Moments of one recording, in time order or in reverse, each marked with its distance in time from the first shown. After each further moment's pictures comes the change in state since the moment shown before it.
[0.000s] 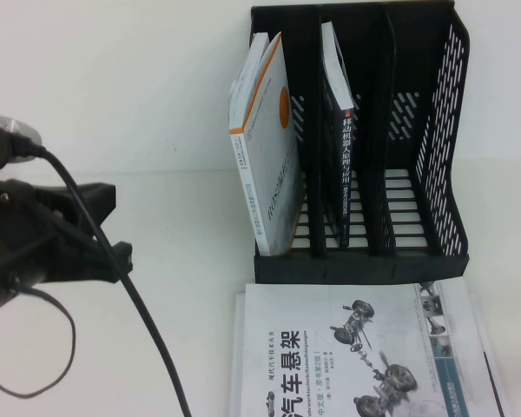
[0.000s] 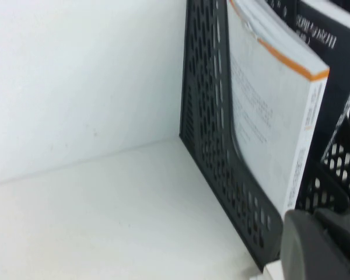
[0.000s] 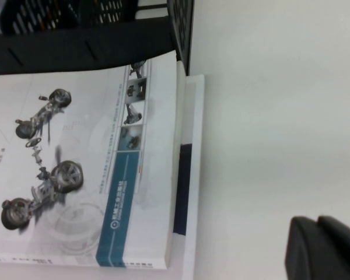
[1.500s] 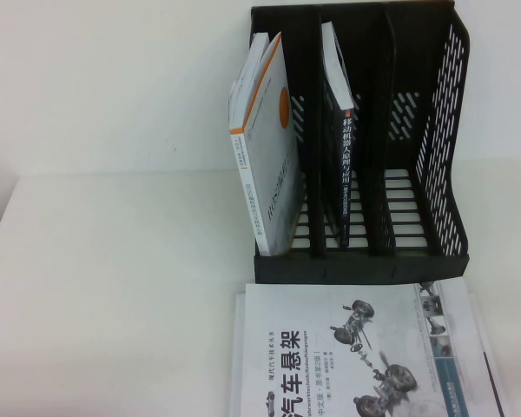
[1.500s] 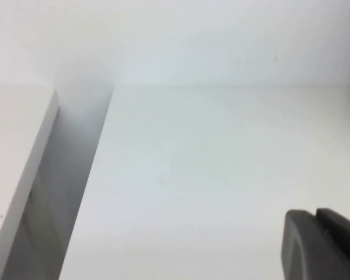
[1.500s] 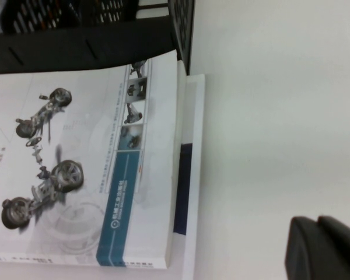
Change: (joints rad) right arm 0.000 0.000 0.000 0.002 0.000 -0.002; left arm 0.409 -0.921 0.761 0.000 0.022 0.027
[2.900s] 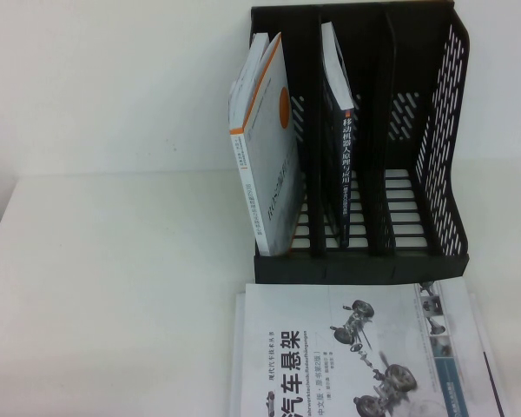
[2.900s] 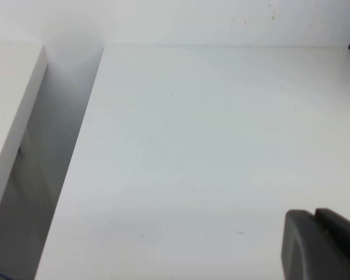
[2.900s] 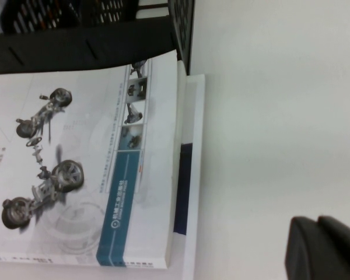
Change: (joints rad) right arm 0.000 0.000 0.000 0.001 0.000 0.000; left arm -0.006 -0.018 -0.008 -0.023 0.132 0.000
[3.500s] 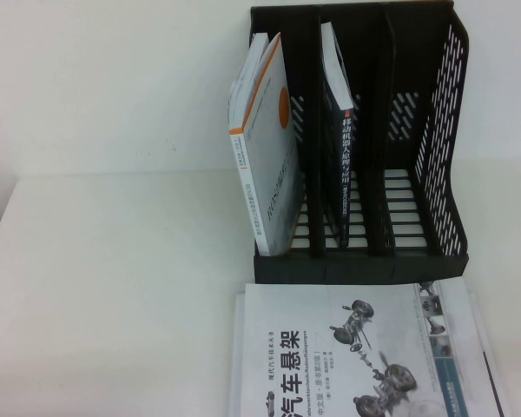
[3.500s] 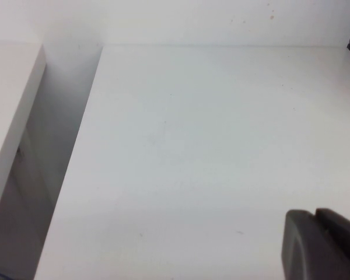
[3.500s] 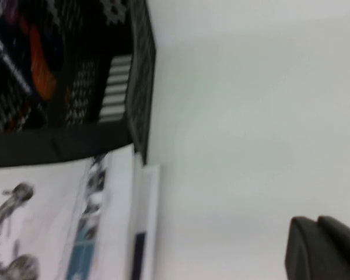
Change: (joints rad) right arm -0.146 -0.095 0.001 -0.078 -0.091 -0.018; left arm 0.000 0.000 0.000 0.000 0.002 0.002
